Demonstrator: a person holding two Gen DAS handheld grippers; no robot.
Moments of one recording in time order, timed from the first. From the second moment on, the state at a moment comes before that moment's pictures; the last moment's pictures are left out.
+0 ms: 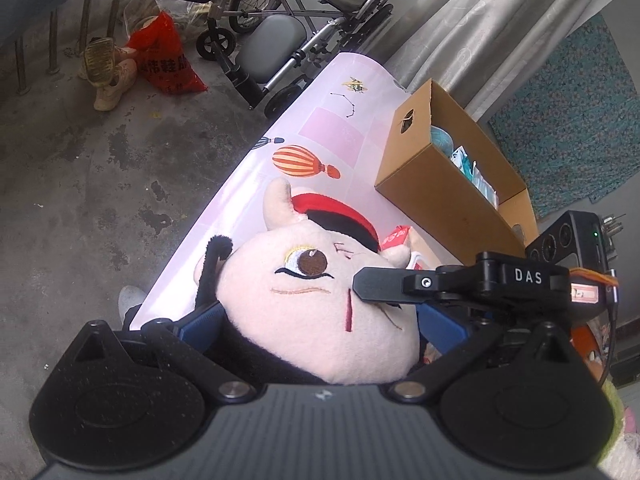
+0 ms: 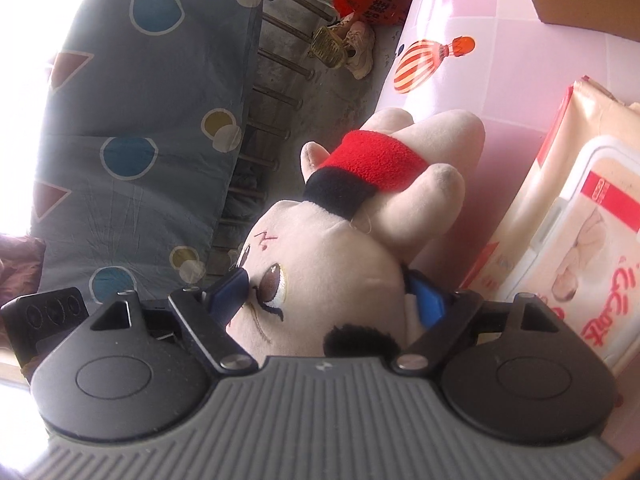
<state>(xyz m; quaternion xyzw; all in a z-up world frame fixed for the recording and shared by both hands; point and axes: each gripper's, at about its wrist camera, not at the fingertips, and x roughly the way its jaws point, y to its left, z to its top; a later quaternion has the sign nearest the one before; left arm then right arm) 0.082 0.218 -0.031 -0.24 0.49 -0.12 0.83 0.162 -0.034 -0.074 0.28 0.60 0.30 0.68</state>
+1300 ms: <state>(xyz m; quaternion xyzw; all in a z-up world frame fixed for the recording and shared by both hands) 0.017 0.129 -0.056 -0.14 0.53 -0.21 0.81 0.034 -0.125 -0.121 0.37 0.56 0.30 0.68</state>
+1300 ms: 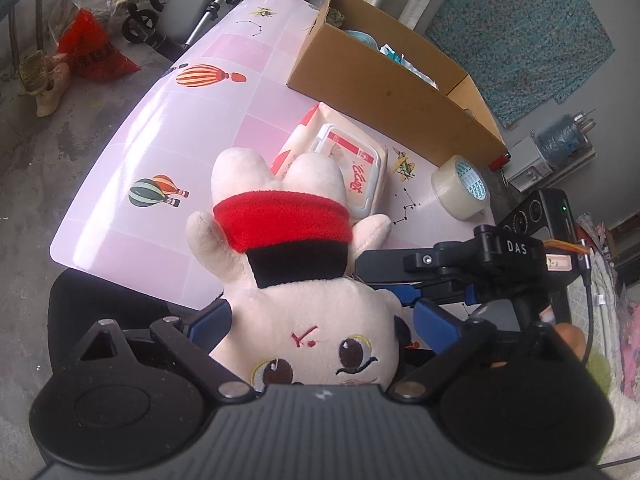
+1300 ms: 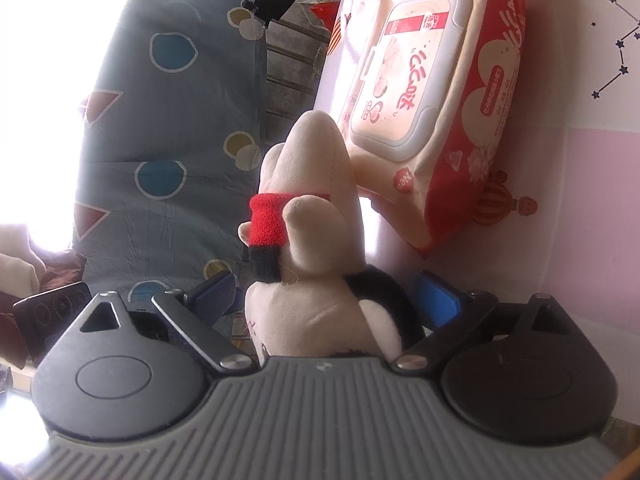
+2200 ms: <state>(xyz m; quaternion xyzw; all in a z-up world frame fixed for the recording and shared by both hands) 0.037 0.111 -0.074 -0.07 0.58 -0.24 0.77 0.035 -0.110 -0.162 0.39 0.62 0.33 0.60</state>
